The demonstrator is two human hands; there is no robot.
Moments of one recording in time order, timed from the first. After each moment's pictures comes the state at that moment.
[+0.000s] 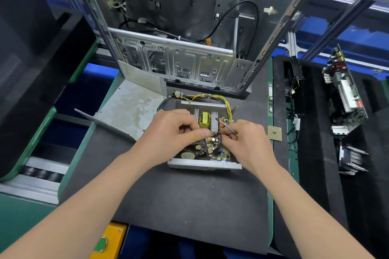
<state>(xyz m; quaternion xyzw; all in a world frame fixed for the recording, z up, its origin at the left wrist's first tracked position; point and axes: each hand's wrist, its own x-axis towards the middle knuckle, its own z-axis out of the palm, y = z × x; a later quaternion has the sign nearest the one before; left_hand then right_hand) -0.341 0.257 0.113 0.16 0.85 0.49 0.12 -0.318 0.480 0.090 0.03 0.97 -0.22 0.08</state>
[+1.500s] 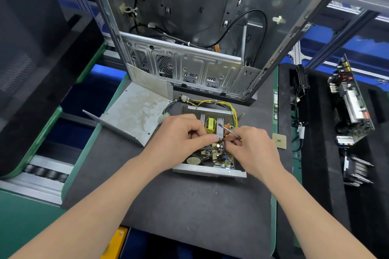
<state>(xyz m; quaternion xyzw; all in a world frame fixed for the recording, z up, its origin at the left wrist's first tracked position) -0.341 0.261 0.106 0.15 0.85 0.49 0.11 -0.321 0.480 0.091 0.02 0.98 -0.17 0.07</state>
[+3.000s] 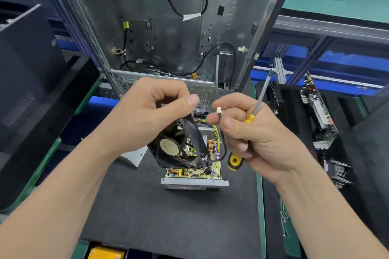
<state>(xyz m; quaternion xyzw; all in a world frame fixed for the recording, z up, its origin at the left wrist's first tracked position) -0.352 0.254 0.258 0.27 0.79 0.55 0.06 -0.306 0.479 0.236 -0.08 0.55 -0.81 0.18</state>
